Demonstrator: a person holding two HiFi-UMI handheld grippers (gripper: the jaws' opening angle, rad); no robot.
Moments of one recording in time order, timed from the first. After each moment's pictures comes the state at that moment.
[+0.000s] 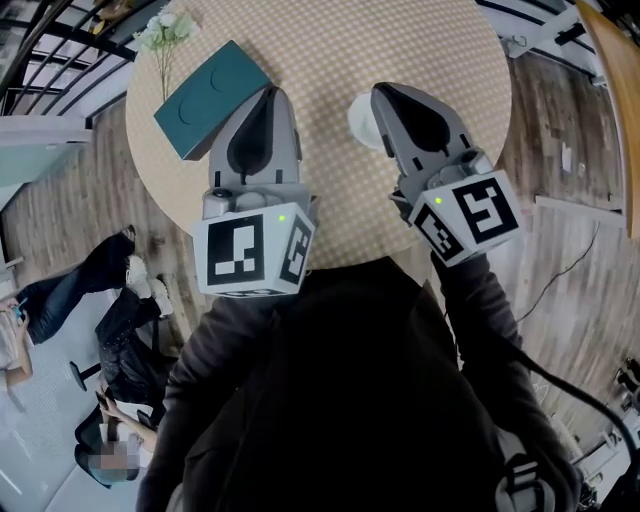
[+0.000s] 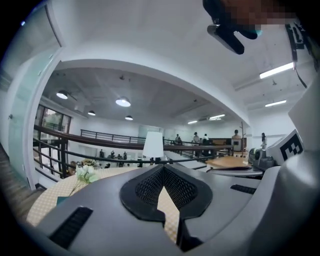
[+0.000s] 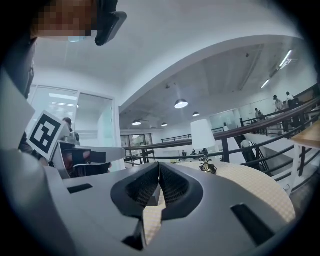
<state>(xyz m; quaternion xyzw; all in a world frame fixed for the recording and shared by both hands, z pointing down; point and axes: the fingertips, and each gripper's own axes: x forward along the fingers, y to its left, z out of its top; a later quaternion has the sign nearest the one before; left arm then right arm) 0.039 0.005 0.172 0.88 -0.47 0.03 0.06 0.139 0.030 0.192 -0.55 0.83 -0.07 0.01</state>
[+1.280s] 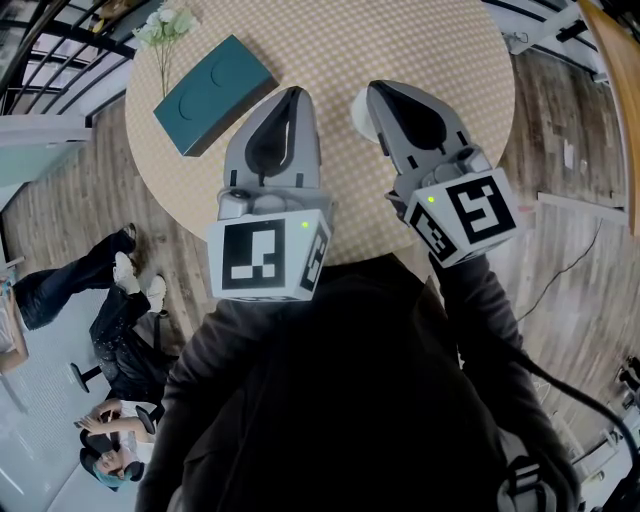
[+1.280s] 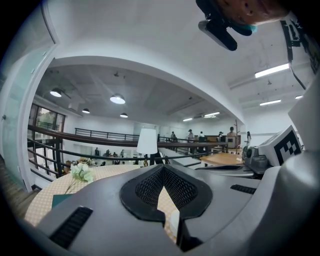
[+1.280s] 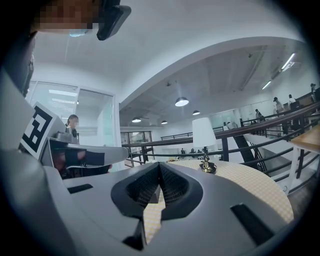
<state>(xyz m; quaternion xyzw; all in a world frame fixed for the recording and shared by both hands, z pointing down) 0.056 0.020 0.180 0.90 -0.44 0.05 0.05 0.128 0.032 0.199 -0.55 0.83 -0.07 -0.01</state>
